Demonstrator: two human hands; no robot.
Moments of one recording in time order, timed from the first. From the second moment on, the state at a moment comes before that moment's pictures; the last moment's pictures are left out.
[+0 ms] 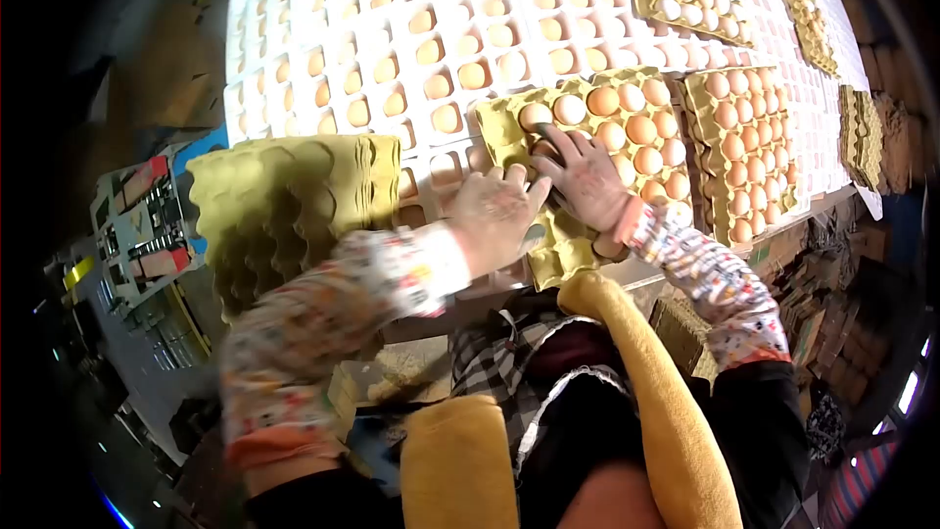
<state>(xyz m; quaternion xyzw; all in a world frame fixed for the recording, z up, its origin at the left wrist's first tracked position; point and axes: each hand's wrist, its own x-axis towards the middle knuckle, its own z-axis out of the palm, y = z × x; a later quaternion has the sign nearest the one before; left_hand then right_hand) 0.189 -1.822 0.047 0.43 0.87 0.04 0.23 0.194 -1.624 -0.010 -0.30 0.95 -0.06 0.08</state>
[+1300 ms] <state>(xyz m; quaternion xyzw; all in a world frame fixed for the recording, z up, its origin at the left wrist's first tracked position) 0.037 -1.804 0.072 0.29 0.85 0.30 0.32 0.054 -1.503 0.032 -0.30 0.92 -0.02 0.23</state>
